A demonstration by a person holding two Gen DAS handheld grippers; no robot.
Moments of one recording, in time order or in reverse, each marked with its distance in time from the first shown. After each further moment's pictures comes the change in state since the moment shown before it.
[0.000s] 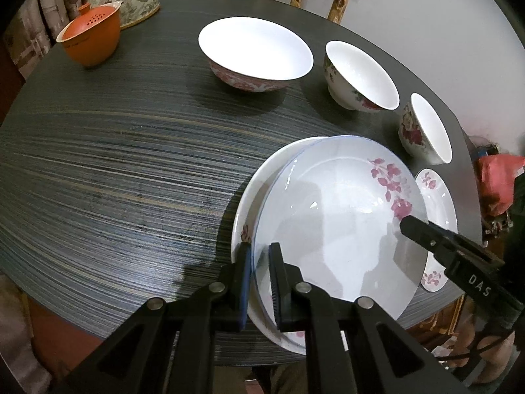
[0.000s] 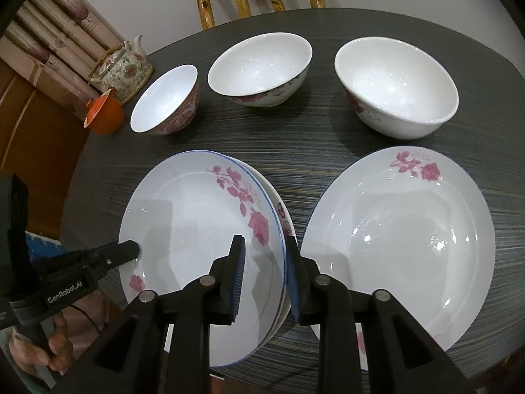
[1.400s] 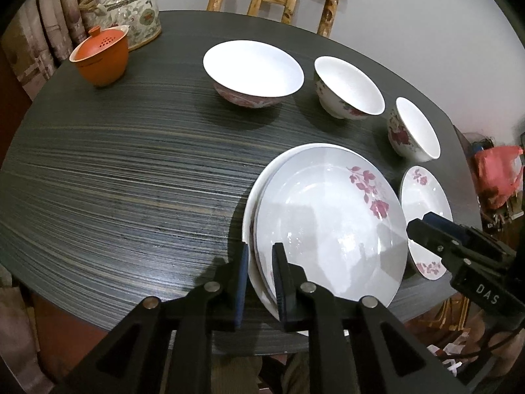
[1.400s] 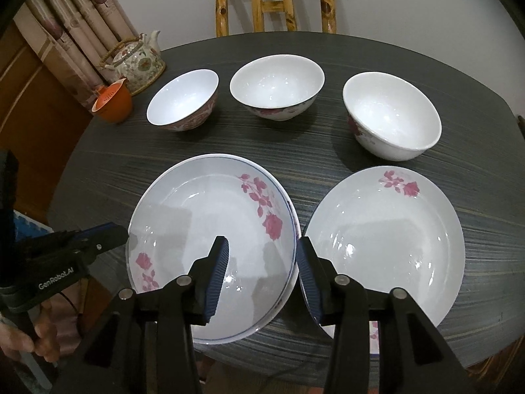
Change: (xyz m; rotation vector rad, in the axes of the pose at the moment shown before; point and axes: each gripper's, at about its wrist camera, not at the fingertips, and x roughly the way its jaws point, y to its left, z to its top) left arm -0.027 -0.002 -0.009 0.048 -0.079 0.006; right arm -0.028 0.026 -0.015 -0.096 -0.057 -0.084
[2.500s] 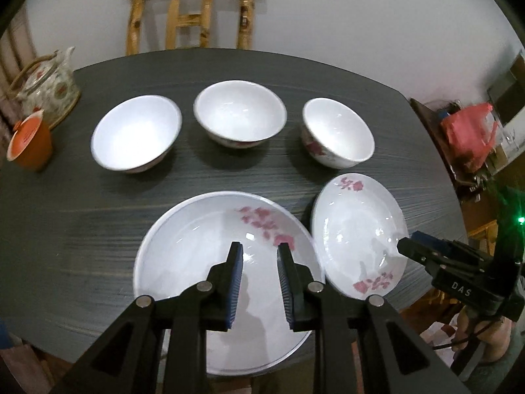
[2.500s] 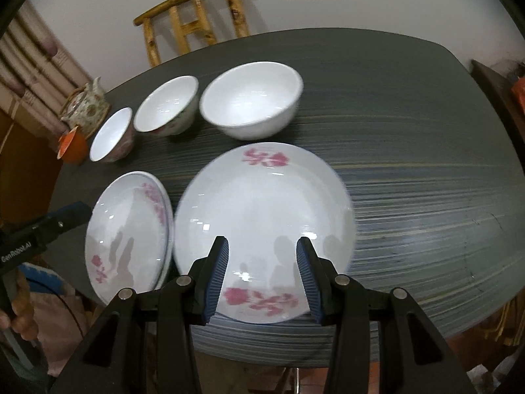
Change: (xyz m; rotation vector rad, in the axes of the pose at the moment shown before) left arm -0.002 -0.115 0.037 0.222 -0.024 -0.084; right arm -0.038 -0.120 -0.036 0.222 -0.033 -0.061
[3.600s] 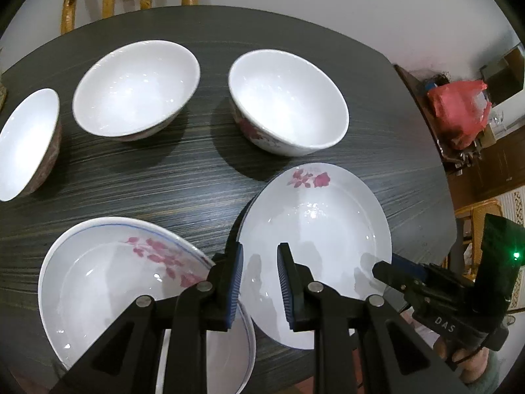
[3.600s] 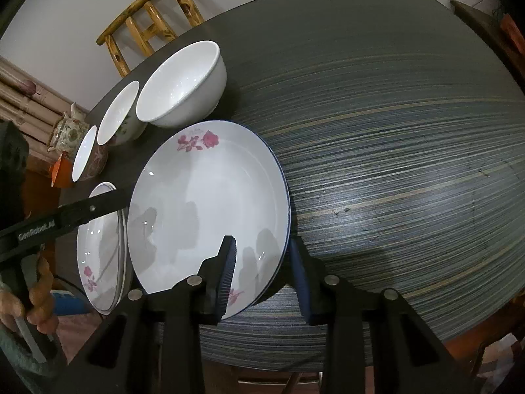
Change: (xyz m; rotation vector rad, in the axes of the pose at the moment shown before) left arm 0.081 -0.046 0.033 0.026 0.184 -0.108; right arm 0.032 -0.068 -0.010 0.167 0.077 0.093
